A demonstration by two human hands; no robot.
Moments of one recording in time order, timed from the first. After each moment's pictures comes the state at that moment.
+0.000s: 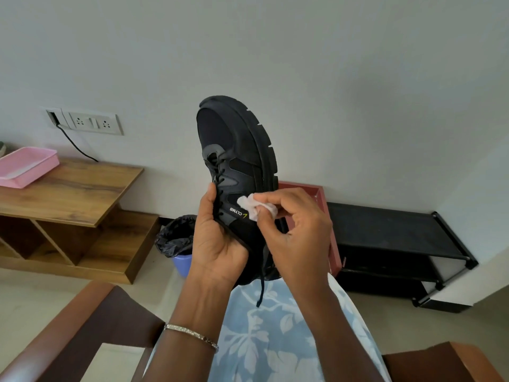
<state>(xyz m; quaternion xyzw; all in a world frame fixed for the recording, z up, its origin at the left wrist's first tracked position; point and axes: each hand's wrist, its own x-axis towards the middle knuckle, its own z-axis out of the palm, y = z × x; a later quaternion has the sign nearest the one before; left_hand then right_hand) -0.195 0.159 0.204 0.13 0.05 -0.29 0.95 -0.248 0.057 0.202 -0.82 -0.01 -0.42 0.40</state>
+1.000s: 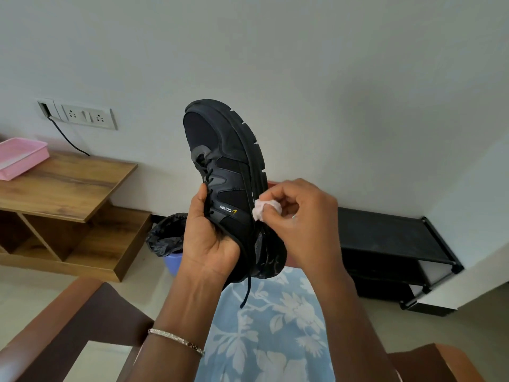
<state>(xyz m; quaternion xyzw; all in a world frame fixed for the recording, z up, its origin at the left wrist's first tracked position) -0.190 0.158 0.205 0.09 0.08 -0.27 0.96 -0.242 0.030 0.227 -0.89 0.02 -0.31 0.34</state>
